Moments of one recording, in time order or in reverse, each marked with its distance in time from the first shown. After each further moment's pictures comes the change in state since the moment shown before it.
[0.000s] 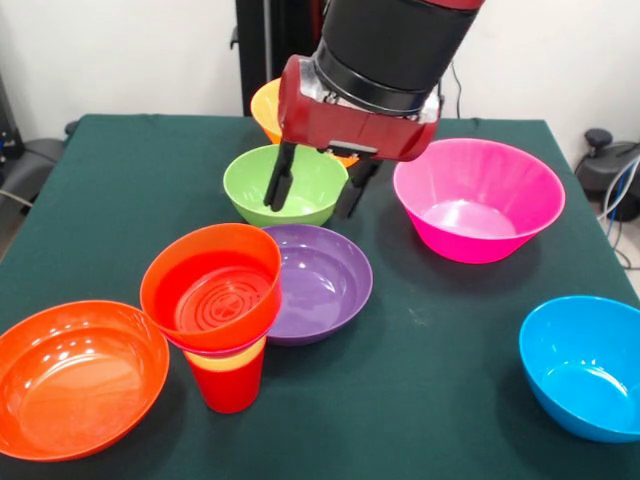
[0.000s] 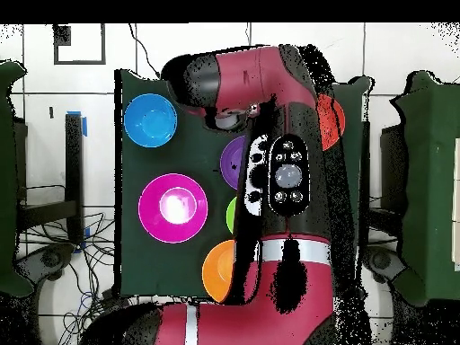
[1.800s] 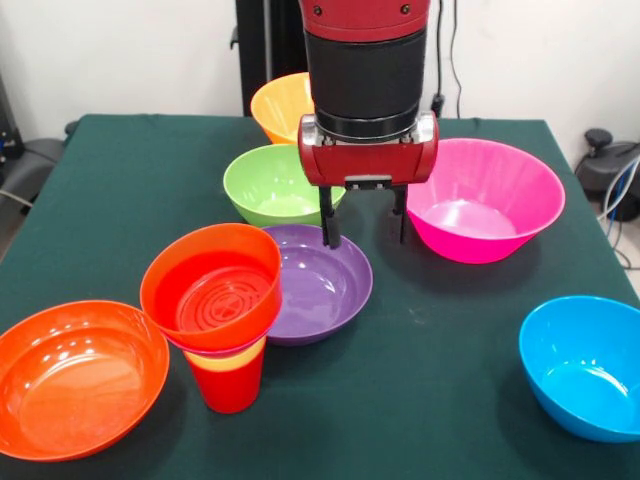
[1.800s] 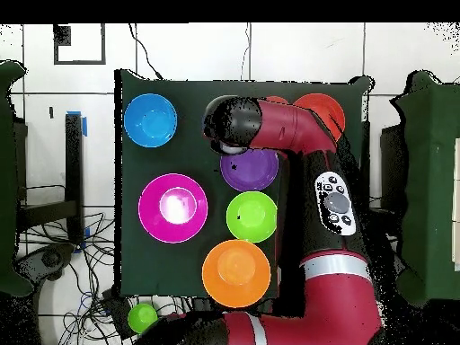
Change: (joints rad) arm -0.142 -0.054 0.058 0.388 0.352 -0.427 0.000
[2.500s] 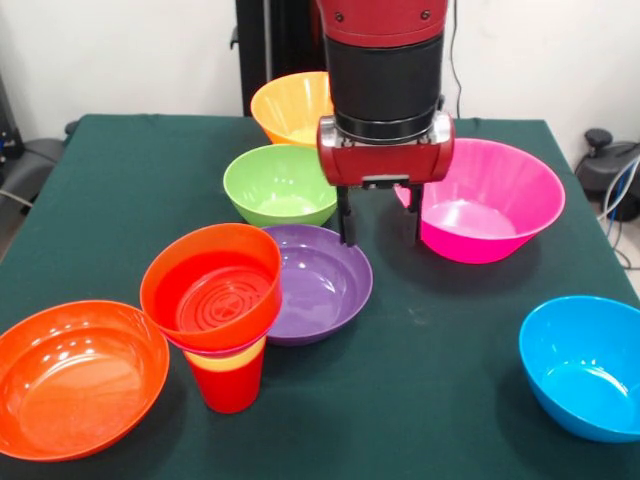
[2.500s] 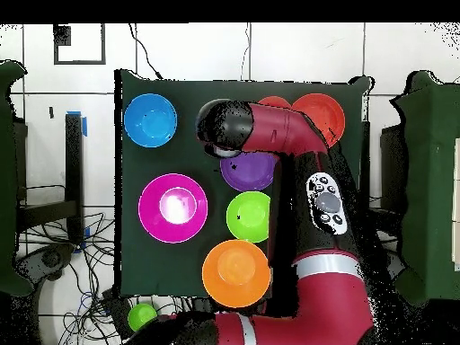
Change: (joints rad) arm 0.023 -0.001 -0.007 0.017 0.001 -0.003 0.000
